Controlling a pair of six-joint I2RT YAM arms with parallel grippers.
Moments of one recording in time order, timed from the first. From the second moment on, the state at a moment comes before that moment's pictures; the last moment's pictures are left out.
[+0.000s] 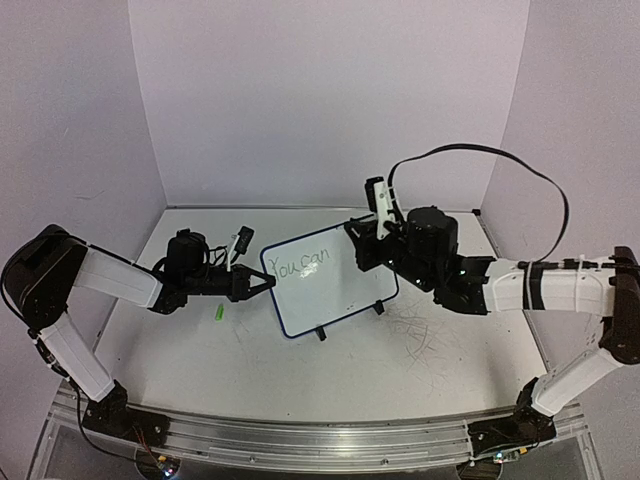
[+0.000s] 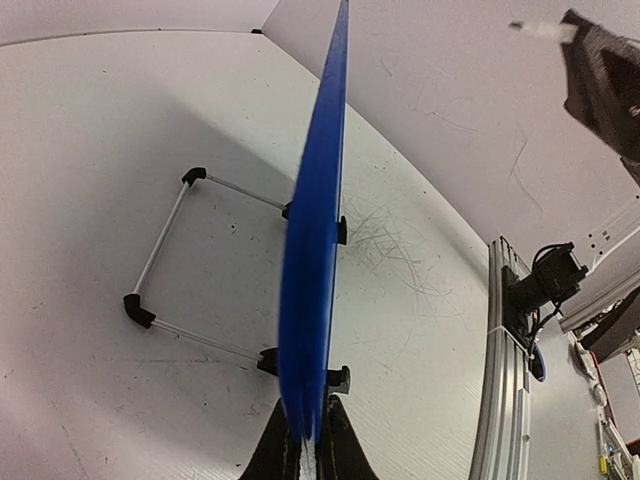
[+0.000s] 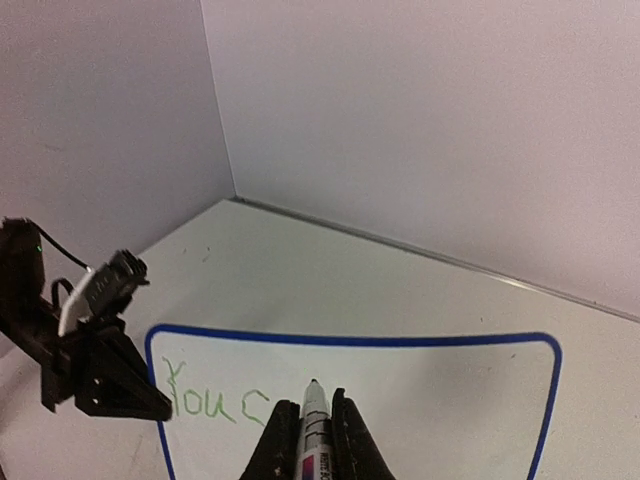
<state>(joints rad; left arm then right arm) -0.53 1.62 0.65 0.60 0.70 -0.34 0.92 1.47 0.96 0.39 0.29 0.13</state>
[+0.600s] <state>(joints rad) -0.53 1.62 0.67 0.58 0.70 -0.34 0.89 1.42 0.83 0.40 0.29 0.08</state>
